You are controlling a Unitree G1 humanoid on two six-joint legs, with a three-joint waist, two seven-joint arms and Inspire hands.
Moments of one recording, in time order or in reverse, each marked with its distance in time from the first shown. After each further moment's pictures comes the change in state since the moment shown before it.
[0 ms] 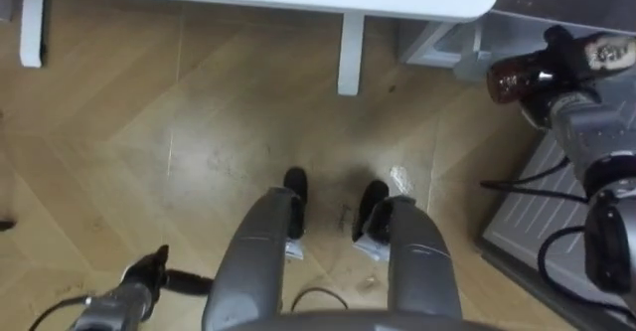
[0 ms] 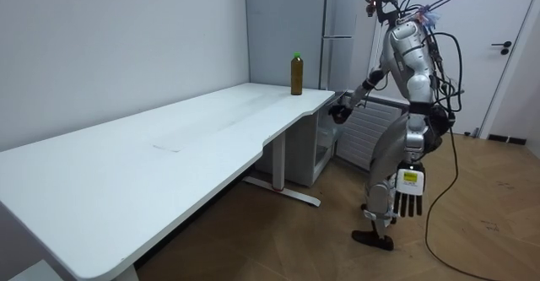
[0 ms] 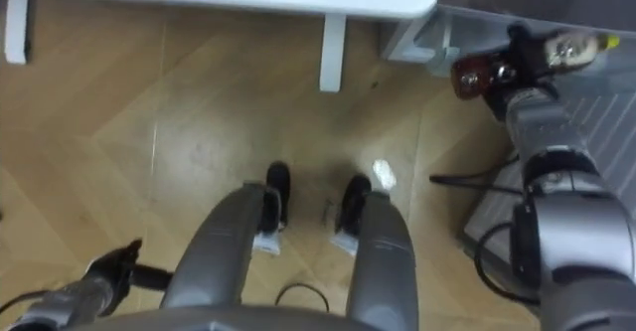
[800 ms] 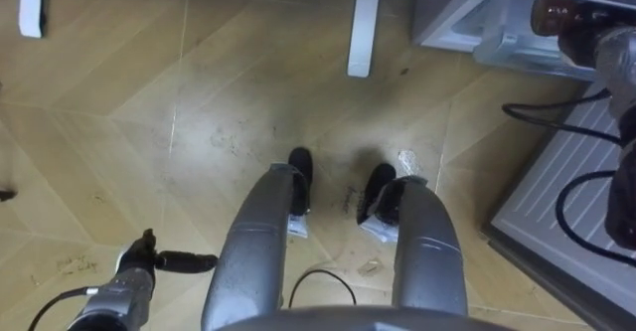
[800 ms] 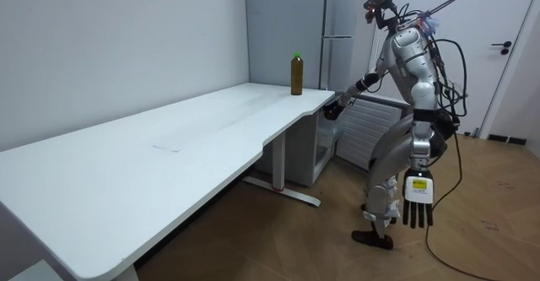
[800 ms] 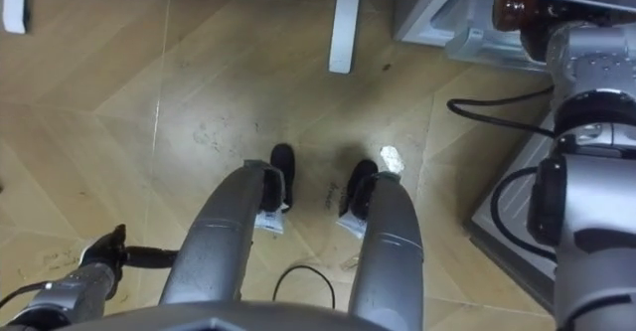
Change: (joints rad) left arm -0.008 -0.015 -0.040 -0.001 -0.091 -0.004 0.164; right arm -0.112 -0.051 -0.077 -0.110 0.188 -0.079 -0.275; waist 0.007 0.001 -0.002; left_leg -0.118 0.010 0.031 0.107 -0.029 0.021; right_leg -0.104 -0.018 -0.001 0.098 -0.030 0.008
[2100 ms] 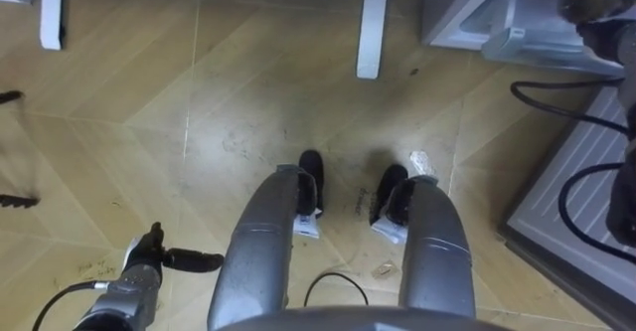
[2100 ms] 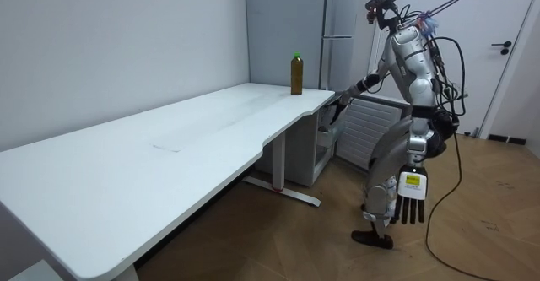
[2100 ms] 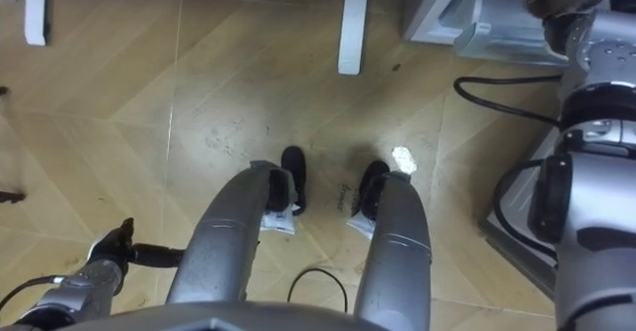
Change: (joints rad) left arm -0.003 -0.005 -0.045 -0.004 0.002 -0.044 0.022; right arm -0.010 -0.003 -0.071 -0.055 0.037 -0.114 -0.079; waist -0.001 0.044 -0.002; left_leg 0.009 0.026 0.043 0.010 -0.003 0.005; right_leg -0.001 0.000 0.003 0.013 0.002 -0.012
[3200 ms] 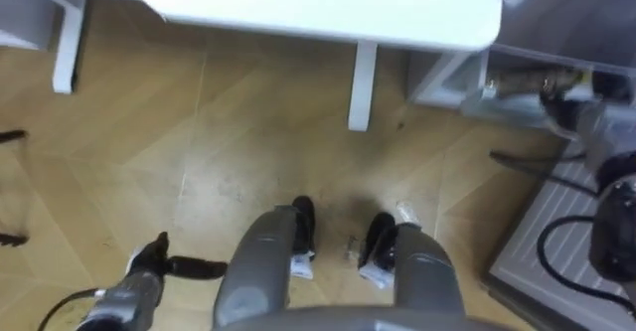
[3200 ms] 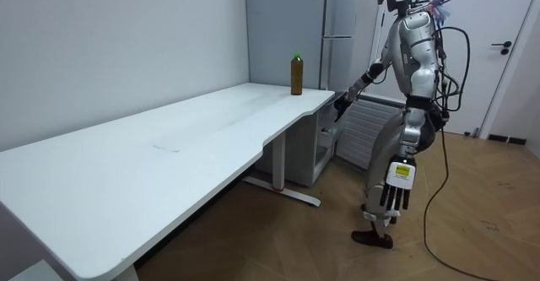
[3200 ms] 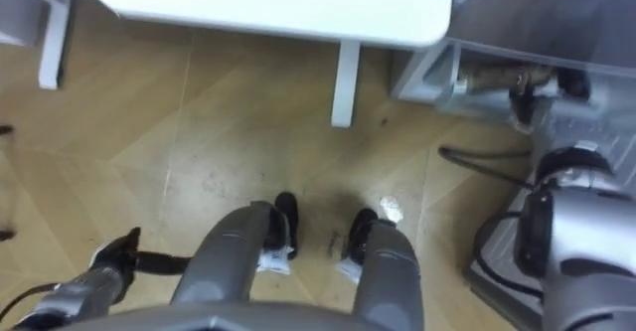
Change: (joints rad) left arm 0.022 -0.003 0.023 0.014 -0.010 0.023 -0.098; right arm 0.225 0.069 0.001 0.204 -0.079 0.088 0.261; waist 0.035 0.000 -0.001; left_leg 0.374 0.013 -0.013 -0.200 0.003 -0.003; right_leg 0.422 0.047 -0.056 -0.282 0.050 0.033
